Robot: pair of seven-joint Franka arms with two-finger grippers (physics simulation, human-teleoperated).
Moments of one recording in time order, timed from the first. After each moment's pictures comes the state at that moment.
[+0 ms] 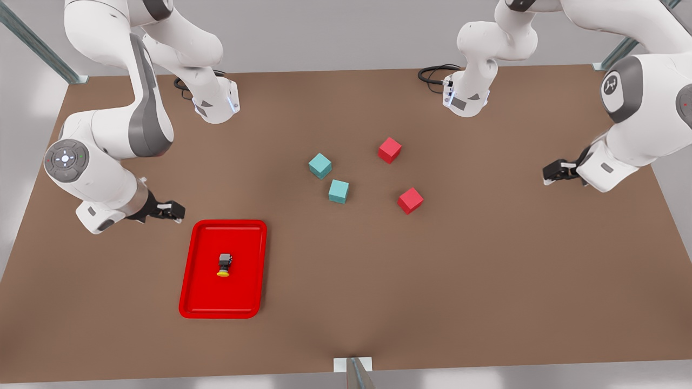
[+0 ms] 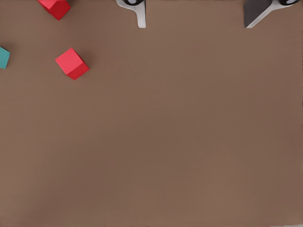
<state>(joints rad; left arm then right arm) -0.19 0.18 0.19 -1.35 -0.01 1.45 0.06 -0.07 0.22 0.21 -1.52 -0.07 1.71 0.17</state>
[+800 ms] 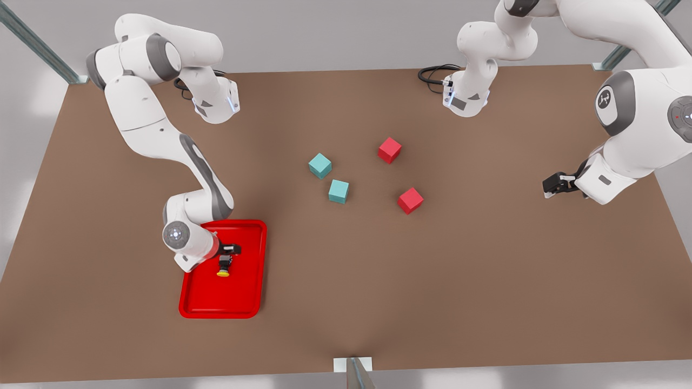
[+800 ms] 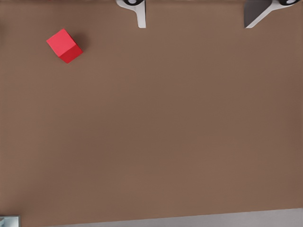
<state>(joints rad) -0.18 0.21 0.19 -1.35 -0.01 1.52 0.05 -0.04 0.66 0.20 -1.82 -0.11 2.40 0.22</state>
